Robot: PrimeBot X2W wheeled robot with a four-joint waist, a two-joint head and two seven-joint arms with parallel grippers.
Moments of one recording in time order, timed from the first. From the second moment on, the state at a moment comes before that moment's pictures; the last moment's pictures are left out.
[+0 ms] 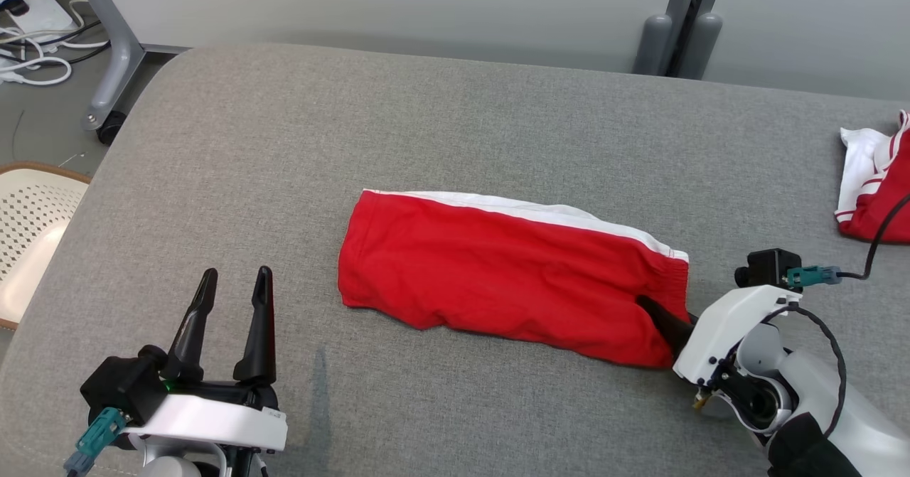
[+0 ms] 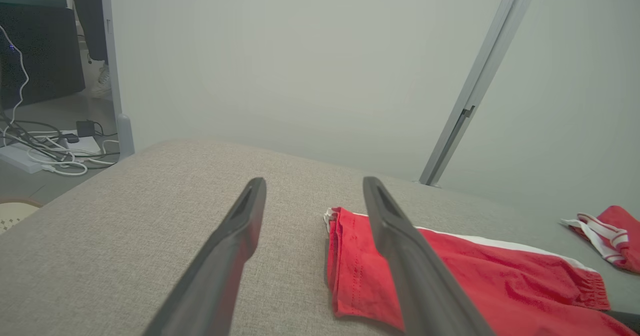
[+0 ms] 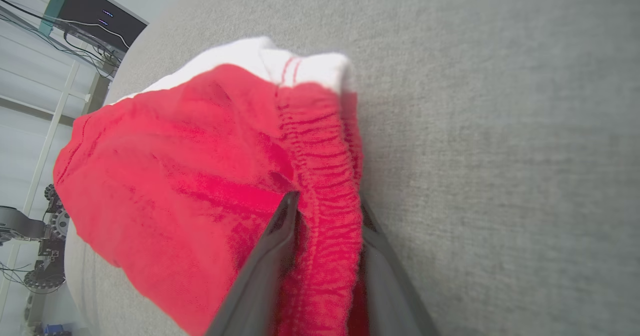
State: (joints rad) left arm -0.07 0.09 -0.06 0.17 -0.40 -0.10 -0.26; right arm -0.56 -0.24 0.60 0.82 1.11 0.13 0.17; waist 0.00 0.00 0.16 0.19
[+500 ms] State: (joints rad) left arm -0.07 0.08 -0.05 0.19 -0.39 -0.11 -0.26; right arm -0.56 -0.28 0.65 0.76 1.18 0.13 0.14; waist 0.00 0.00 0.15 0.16
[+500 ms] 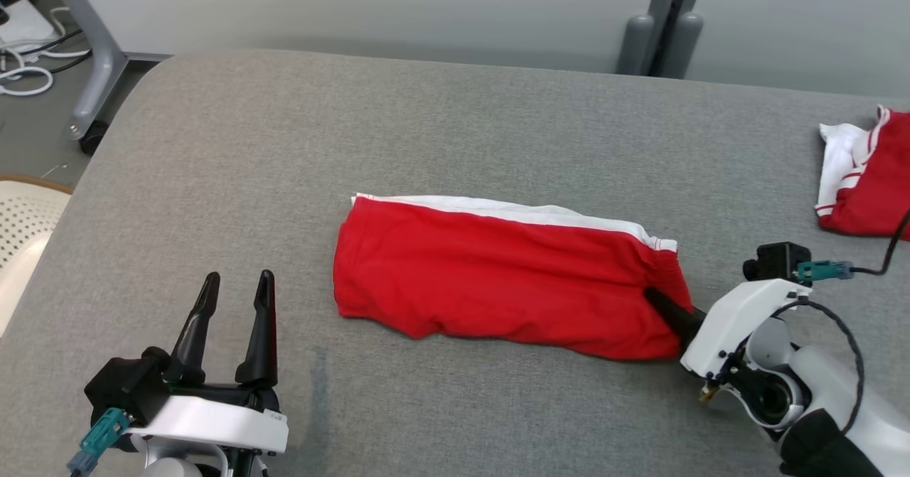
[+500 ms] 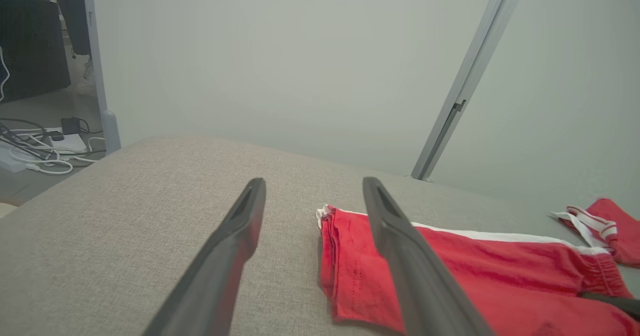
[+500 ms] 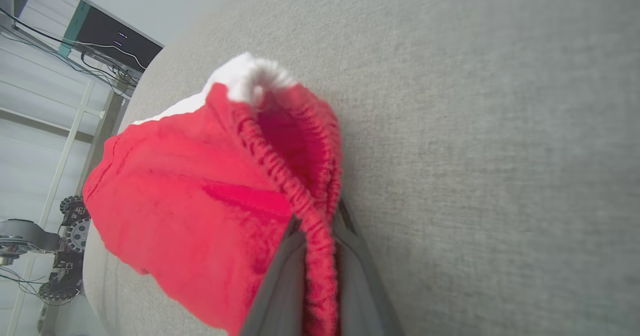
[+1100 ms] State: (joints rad) left arm -0.09 0.09 -0.08 0.22 -0.38 -0.12 -0.26; right arm -0.49 -0.54 0.62 0.57 1.27 0.13 0.26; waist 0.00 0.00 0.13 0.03
